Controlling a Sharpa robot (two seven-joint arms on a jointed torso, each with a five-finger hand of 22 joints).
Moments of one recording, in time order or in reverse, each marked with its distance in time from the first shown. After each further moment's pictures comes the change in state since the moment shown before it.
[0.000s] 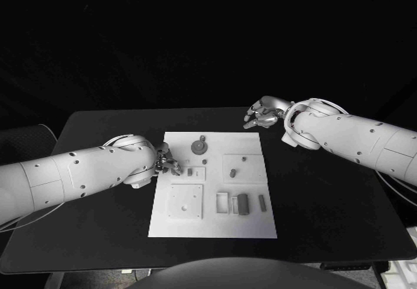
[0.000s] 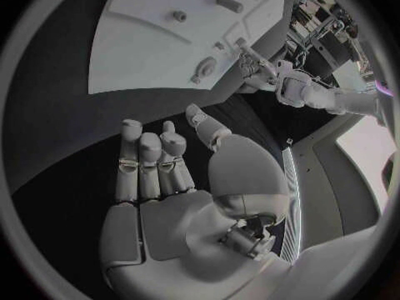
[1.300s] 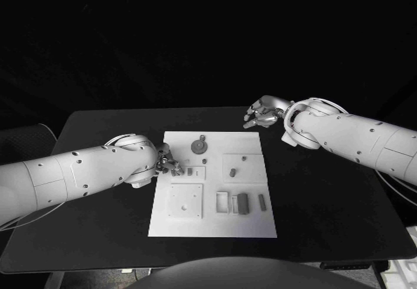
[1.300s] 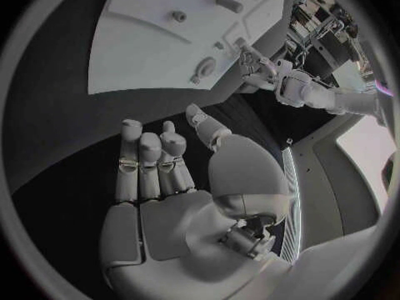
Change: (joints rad) left arm -0.002 0.014 -0.001 -0.013 -0.011 0.030 -0.012; left_hand -0.071 -0.124 0.013 0.102 0.001 0.015 0.015 0.008 0.013 0.003 -0.003 0.000 0.021 -0.003 -0.003 0.008 0.009 0.012 0.004 -0.004 0.004 0.001; right arm 0.000 0.000 0.000 0.001 0.000 0.000 0.000; right_hand 0.000 0.000 0.000 0.000 0.000 -0.005 0.001 0.000 0.001 0.000 0.000 0.000 0.000 -0.002 0.002 0.000 -0.001 0.000 0.000 0.000 0.000 0.000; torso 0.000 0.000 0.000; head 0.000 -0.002
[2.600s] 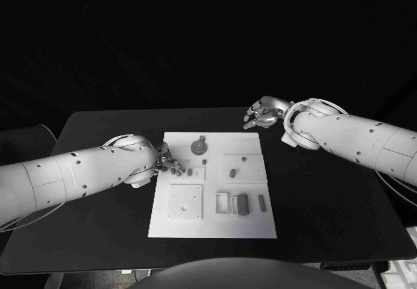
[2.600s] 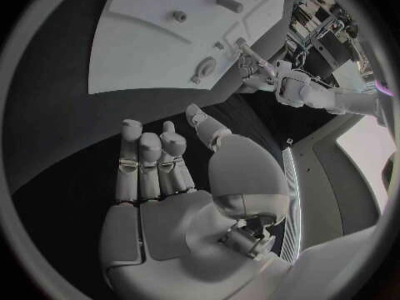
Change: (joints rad) left arm 0.000 -0.002 0.000 -0.009 0.001 -0.036 0.017; left_hand -0.042 0.022 -0.118 -0.027 0.000 -0.004 -0.008 0.000 0.006 0.000 0.000 0.005 0.024 0.000 -0.007 0.004 0.007 0.002 -0.006 -0.005 0.011 0.000; right arm 0.000 -0.001 0.000 -0.001 0.000 0.000 0.000; right_hand 0.000 0.000 0.000 0.000 0.000 0.001 0.001 -0.004 0.001 -0.002 0.002 0.000 0.000 0.002 -0.002 0.000 0.000 0.000 0.000 0.000 0.000 0.000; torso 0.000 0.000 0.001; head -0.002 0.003
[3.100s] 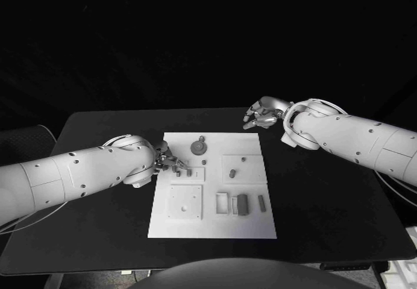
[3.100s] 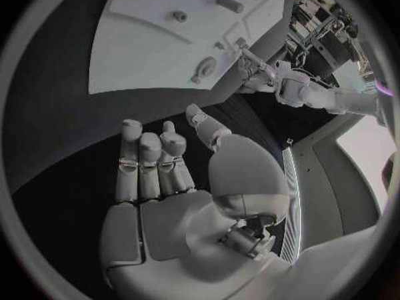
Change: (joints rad) left arm 0.000 -0.005 0.000 -0.003 0.034 -0.041 0.036; left_hand -0.030 -0.056 0.032 0.068 0.000 -0.005 0.002 0.000 0.005 0.000 0.000 -0.005 0.006 -0.004 -0.004 0.000 0.001 0.000 0.000 0.000 0.000 0.000; right arm 0.000 0.000 0.000 0.000 0.000 0.000 0.000; right_hand 0.000 0.000 0.000 0.000 0.000 -0.001 -0.001 0.000 0.000 0.000 0.000 0.000 0.000 -0.001 0.001 0.000 0.000 0.000 0.000 0.000 0.000 0.000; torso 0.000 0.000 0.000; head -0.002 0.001
